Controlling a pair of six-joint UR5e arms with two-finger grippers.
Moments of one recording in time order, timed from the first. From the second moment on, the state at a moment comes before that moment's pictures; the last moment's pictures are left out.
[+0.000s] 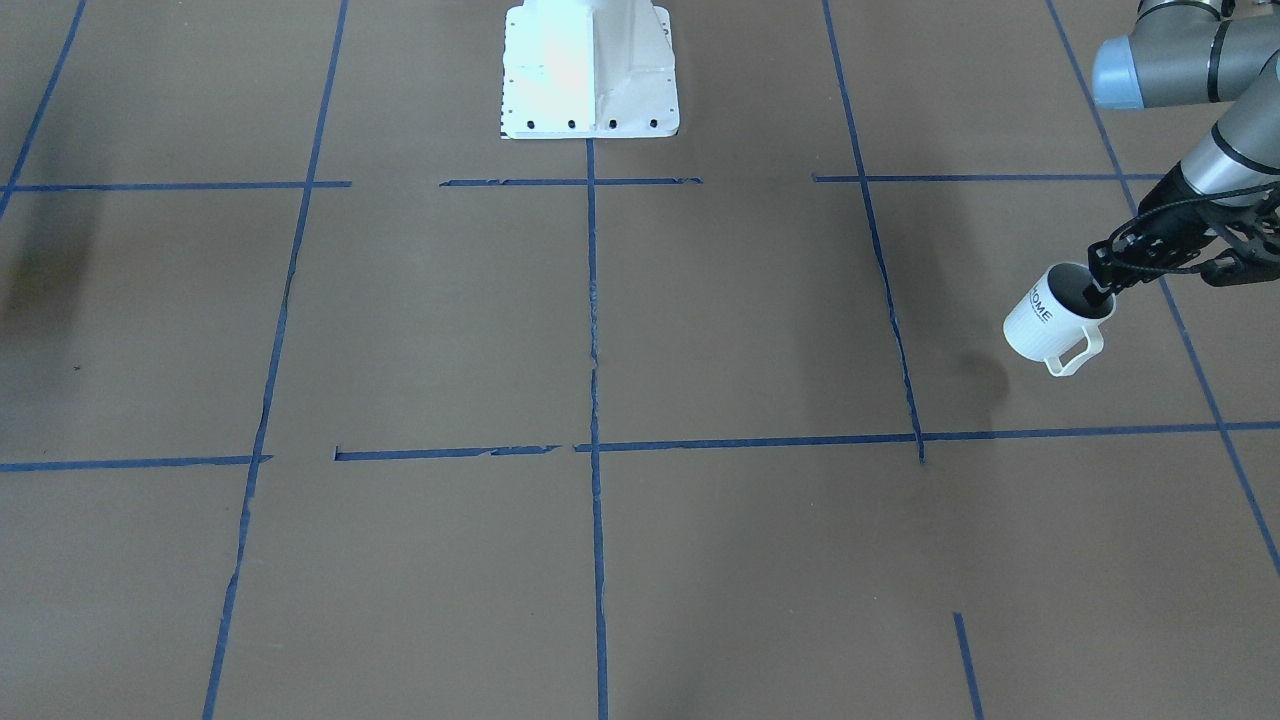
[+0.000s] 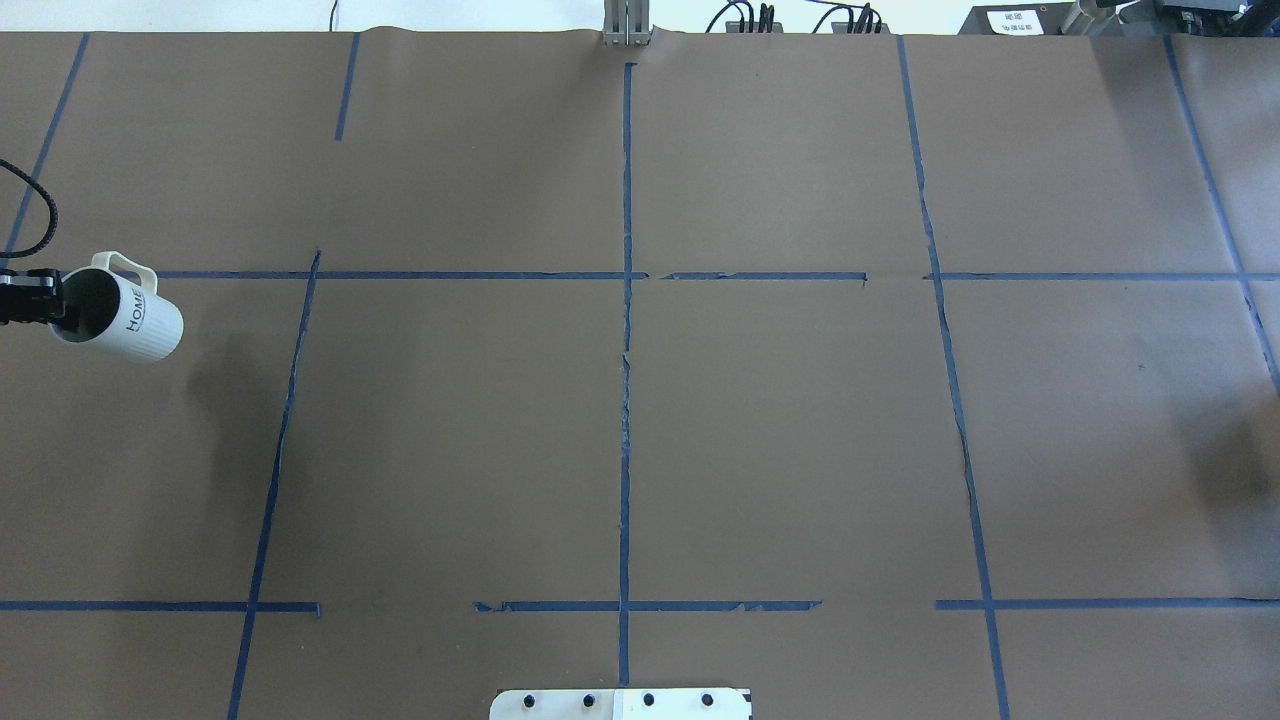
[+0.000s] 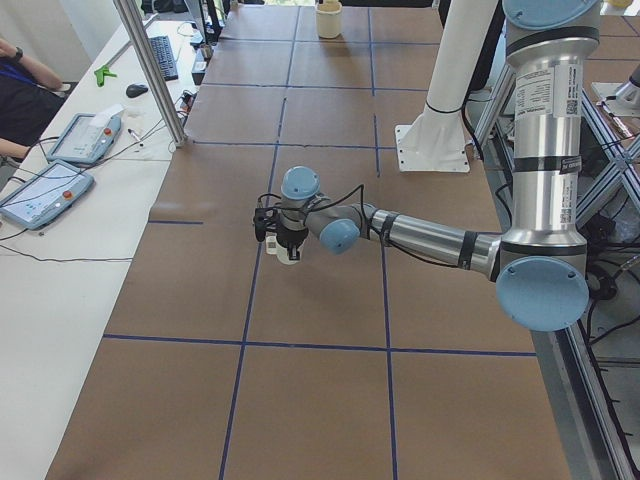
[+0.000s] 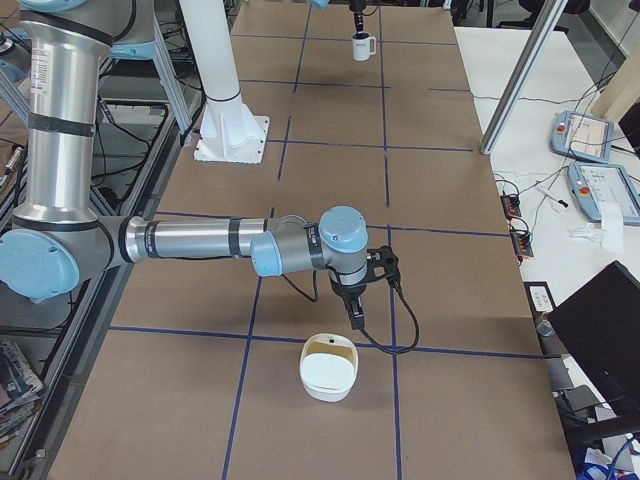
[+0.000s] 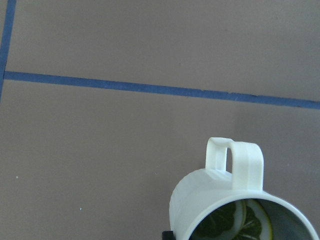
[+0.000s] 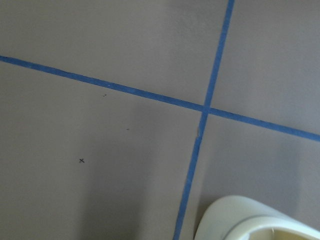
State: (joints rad) left arm -1.08 -1.52 -1.81 -2.06 -2.20 -0.97; right arm 1.51 -1.72 1.78 -1.36 2.34 -0.06
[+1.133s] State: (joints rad) left arm -0.88 -1.94 -1.83 -1.74 -2.23 -1.34; right arm 1.02 -1.37 1.67 -0.88 2.24 0.13
